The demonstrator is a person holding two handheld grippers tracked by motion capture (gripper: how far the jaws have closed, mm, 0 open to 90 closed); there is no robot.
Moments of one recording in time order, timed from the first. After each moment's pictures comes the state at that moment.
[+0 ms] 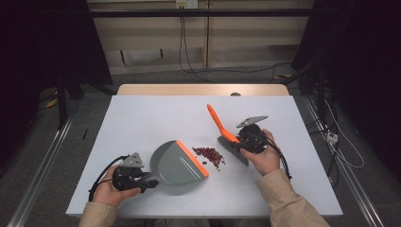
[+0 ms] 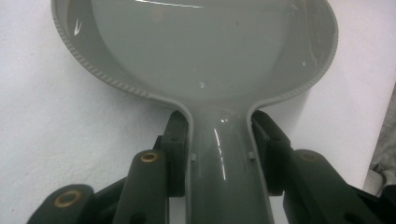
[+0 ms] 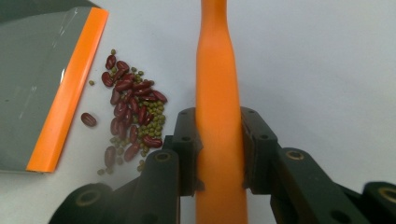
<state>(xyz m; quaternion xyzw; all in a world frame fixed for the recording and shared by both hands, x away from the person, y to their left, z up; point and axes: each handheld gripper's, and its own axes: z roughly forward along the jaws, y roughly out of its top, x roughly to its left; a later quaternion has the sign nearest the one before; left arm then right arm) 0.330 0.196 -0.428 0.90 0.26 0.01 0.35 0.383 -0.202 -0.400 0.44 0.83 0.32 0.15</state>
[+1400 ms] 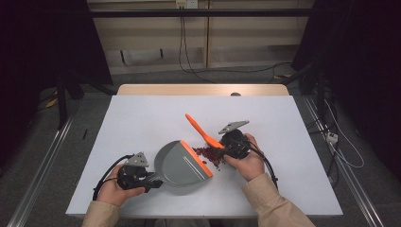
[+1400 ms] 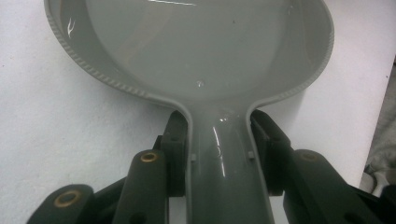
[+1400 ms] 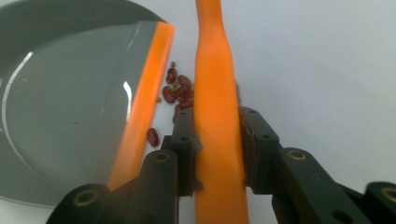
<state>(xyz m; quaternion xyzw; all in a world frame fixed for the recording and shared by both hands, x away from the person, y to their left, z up) 0.333 0.185 -0.430 0.90 0.26 0.00 0.35 0.373 -0.152 -0.402 0.40 0.84 0.33 0.13</state>
